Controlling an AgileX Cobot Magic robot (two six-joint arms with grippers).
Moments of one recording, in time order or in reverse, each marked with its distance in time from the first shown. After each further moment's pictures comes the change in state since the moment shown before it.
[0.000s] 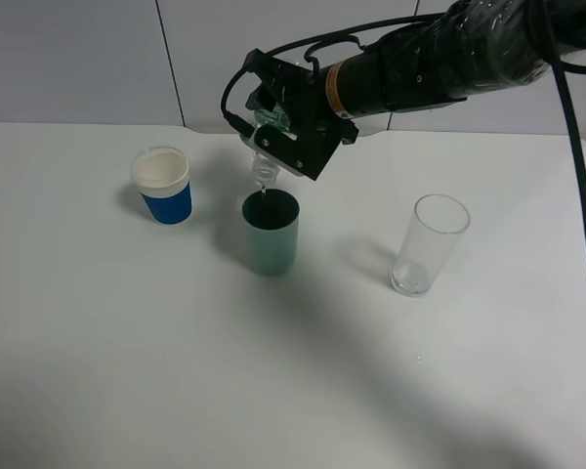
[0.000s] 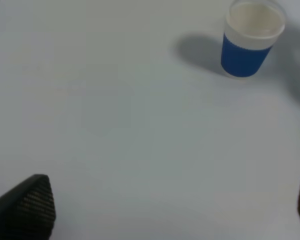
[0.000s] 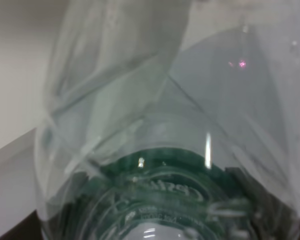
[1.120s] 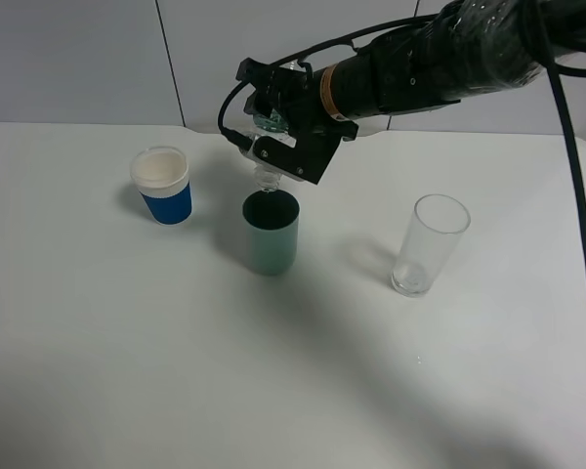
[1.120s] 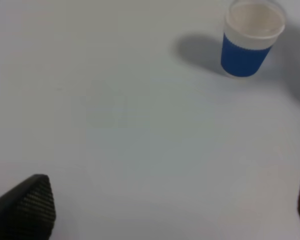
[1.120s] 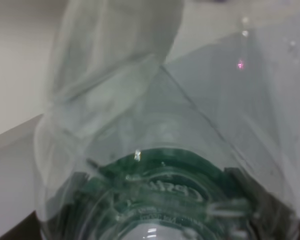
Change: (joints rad) left arm 0.000 0.000 0.000 -0.001 0.000 0.000; right arm 0.028 0.000 0.000 0.000 0.056 -0.085
